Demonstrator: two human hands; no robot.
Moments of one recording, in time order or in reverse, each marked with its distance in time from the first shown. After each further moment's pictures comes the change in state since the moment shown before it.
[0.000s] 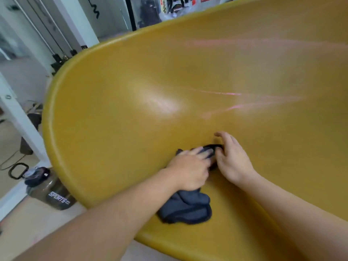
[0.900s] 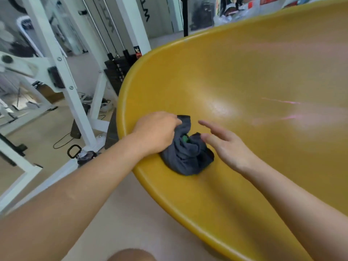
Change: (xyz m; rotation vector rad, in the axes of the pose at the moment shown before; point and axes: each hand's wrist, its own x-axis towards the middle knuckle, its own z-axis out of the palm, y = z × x) left_hand -0.131 -0.137 -0.073 0.095 0.243 -0.472; right_hand 0.010 -0.139 0.025 0.458 -0.353 -0.155
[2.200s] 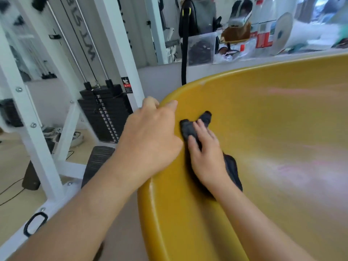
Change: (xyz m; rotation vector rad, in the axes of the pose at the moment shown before) left_hand 0.042 -0.124 -0.058 -0.343 0.374 -0.092; right_hand 0.181 -0.045 0.105 -0.208 0.617 -0.268
